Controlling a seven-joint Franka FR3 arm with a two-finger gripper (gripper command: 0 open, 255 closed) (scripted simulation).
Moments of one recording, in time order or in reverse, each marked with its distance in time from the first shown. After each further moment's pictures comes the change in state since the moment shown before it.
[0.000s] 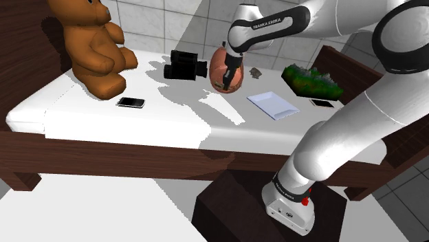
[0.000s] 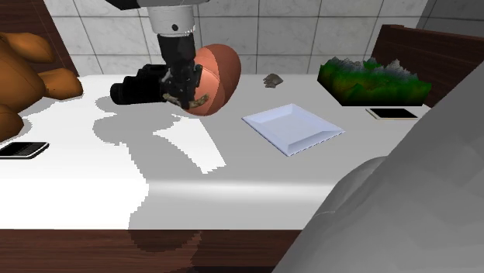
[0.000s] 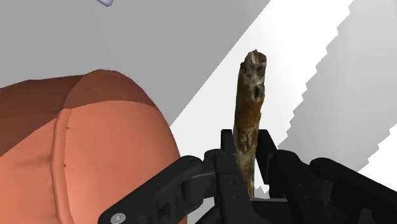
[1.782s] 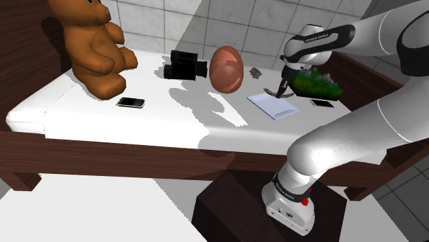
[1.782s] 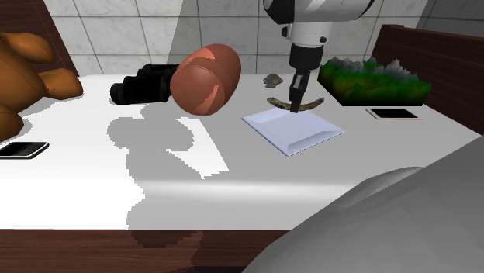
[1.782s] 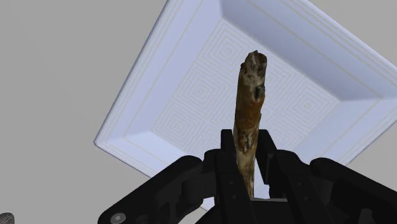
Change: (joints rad) arm -0.250 -0.162 -0.401 -0.140 -0.184 0.036 -0.520
